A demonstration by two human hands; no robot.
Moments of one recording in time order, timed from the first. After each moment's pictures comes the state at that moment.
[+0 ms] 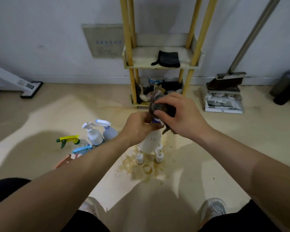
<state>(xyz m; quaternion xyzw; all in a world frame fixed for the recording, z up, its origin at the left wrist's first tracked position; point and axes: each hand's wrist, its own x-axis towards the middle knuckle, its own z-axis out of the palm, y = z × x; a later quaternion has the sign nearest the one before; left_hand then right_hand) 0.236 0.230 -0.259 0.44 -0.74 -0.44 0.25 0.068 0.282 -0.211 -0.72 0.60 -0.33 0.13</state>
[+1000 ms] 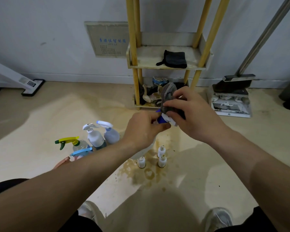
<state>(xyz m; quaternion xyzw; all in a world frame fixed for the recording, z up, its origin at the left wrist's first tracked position) 0.230 0.225 -0.257 0.45 -0.78 -0.34 0.28 0.054 0.266 -0.209 -0.77 0.60 -0.24 0.04</state>
